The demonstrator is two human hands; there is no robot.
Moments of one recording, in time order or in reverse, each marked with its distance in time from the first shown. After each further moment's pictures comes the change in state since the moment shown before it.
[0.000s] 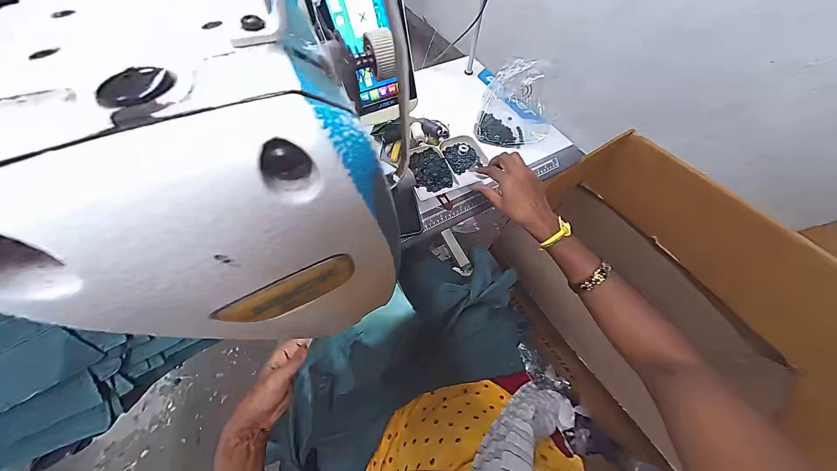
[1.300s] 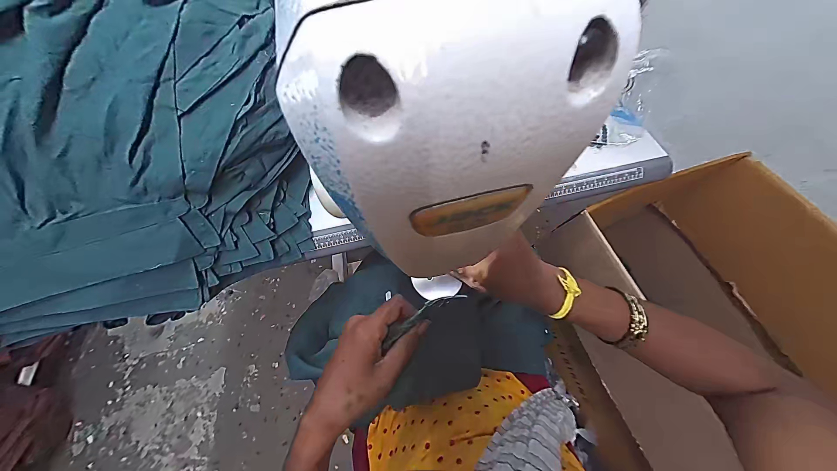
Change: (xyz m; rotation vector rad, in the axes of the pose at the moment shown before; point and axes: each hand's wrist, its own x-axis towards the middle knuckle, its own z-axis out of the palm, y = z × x) left_hand -0.032 0.050 0.091 0.730 0.075 0.369; right_hand -0.023 -0.172 -0.006 0.326 0.203 -0.775
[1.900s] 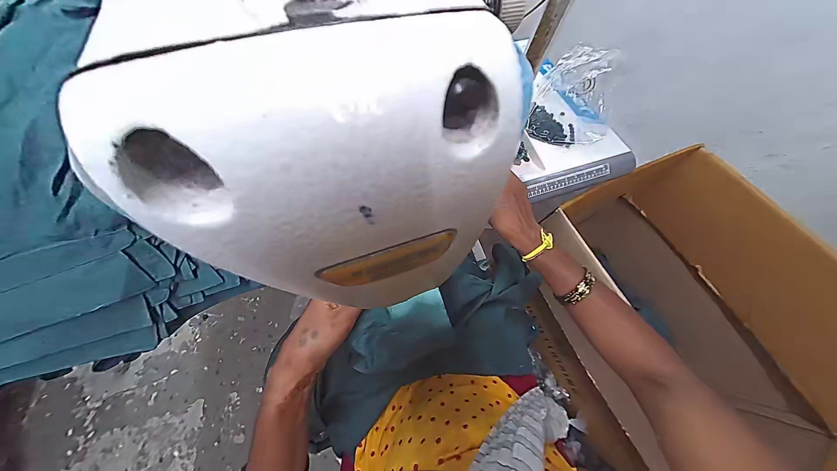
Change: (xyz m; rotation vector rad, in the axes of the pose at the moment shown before) left_hand 0.056 -0.006 -0.014 -0.413 0.065 -0.409; right_hand -0.056 0.098 0.012 -0.241 -0.059 0.535
